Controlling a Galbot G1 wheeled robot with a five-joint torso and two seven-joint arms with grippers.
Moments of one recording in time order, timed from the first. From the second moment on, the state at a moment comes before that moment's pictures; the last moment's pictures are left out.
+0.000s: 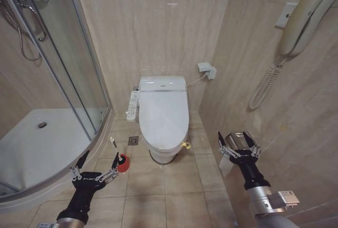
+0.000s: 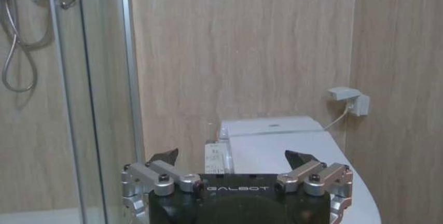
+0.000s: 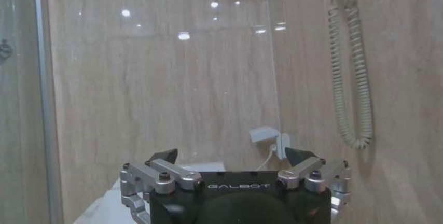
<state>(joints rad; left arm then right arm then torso) 1.90 -1.28 -0.62 -2.50 -0.21 0.04 -0.09 -1.68 1.31 0.65 2.31 0.36 0.11 0.06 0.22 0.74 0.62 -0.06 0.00</state>
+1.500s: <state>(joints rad) 1.90 -1.28 -0.62 -2.50 -0.21 0.04 -0.09 -1.88 1.35 0.59 1.91 0.26 0.33 -0.08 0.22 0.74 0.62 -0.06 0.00</state>
